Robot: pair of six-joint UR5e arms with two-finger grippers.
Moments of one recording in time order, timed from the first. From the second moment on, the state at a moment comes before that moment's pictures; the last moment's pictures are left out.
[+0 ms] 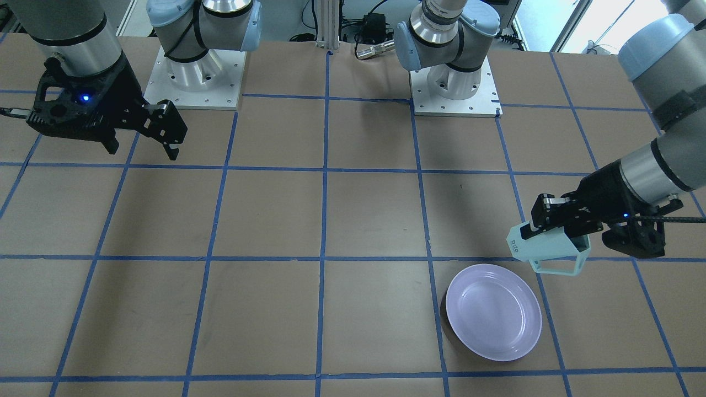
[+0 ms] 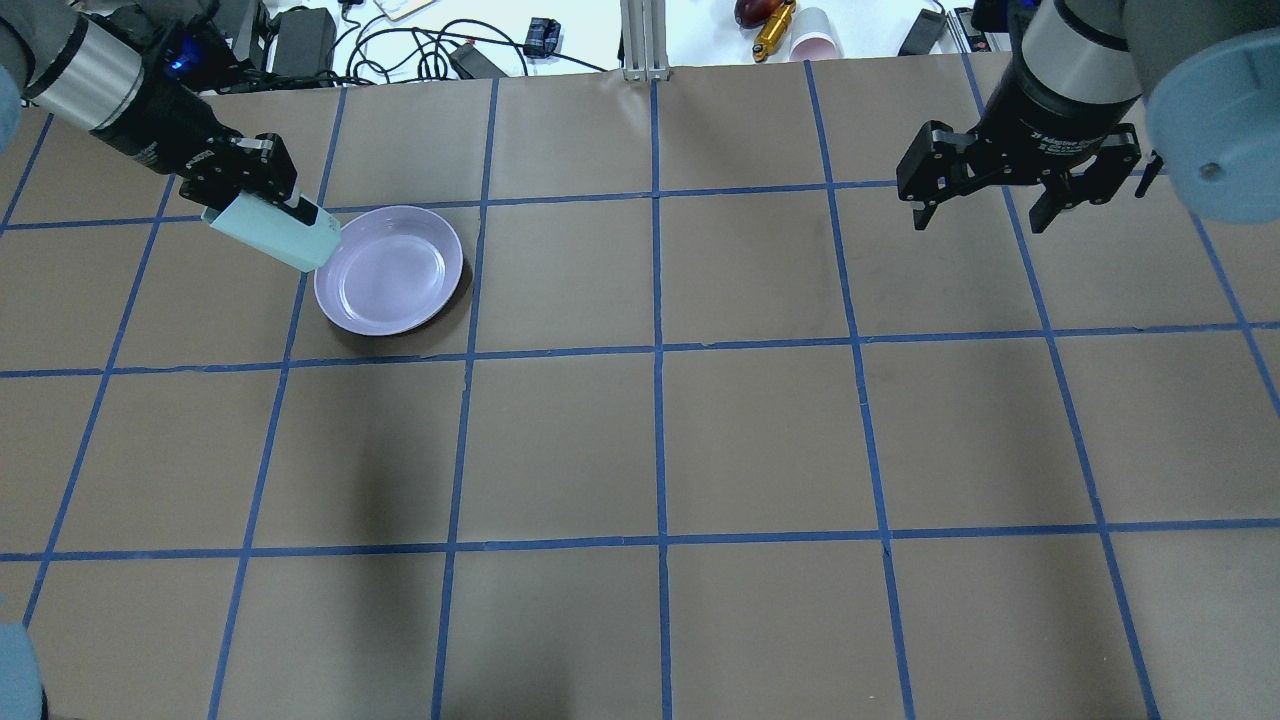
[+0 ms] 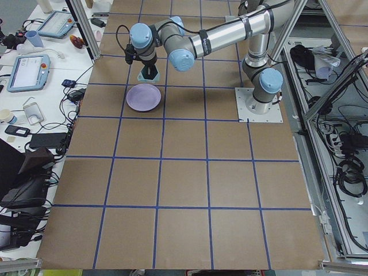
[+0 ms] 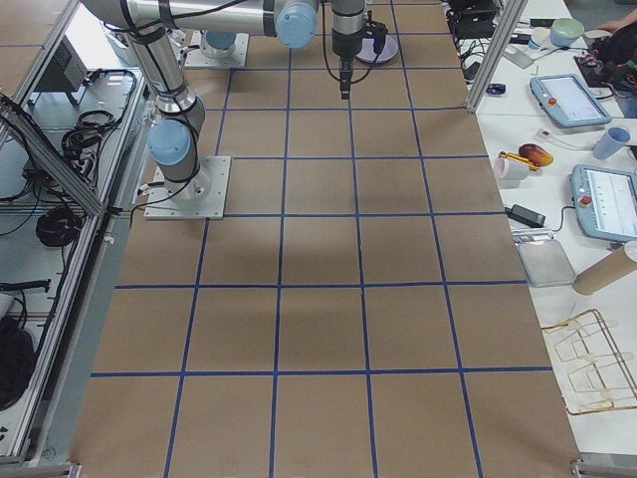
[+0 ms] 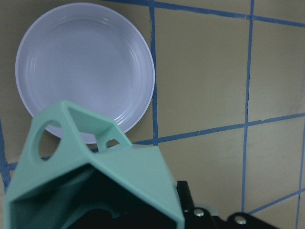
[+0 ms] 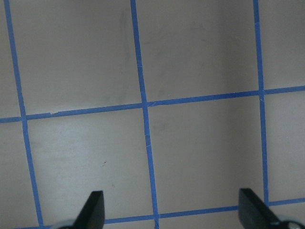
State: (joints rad) left arm -1.25 -1.83 -1.51 -1.48 1.22 0.44; right arm 1.52 -1.59 1.64 -1.68 -1.58 0.04
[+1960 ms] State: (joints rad) left arm -1.50 -2.05 -1.68 -0.90 1.67 0.41; right arm 1.52 -1.59 1.64 -1.68 -1.58 0.04
